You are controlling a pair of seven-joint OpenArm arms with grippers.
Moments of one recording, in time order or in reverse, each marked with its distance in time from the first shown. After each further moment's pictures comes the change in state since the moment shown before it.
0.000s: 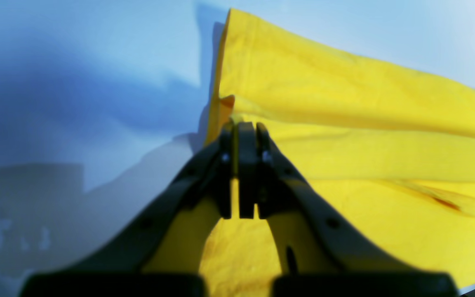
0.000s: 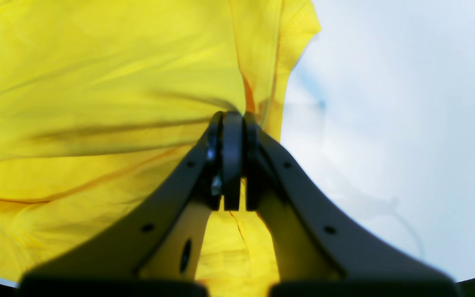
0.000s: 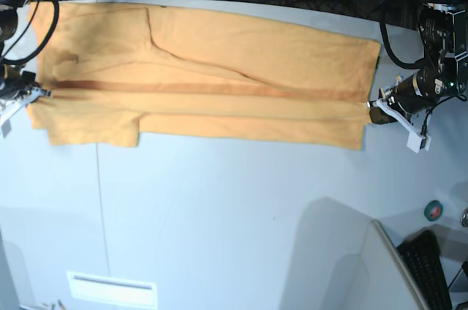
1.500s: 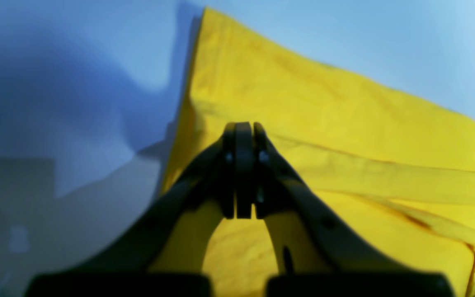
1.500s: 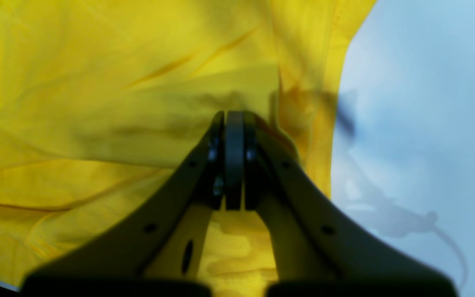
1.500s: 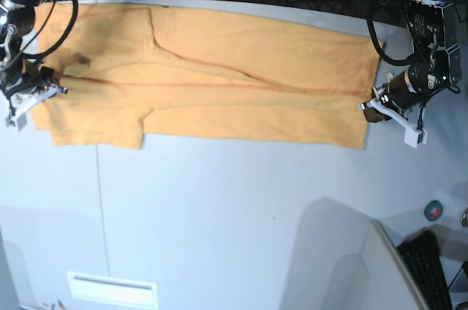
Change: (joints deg) left arm 0.5 4.6 -3.6 0.2 0.3 0.5 -0.4; right arm 0.6 -4.3 0.5 -4.1 -0.4 -0.5 3.3
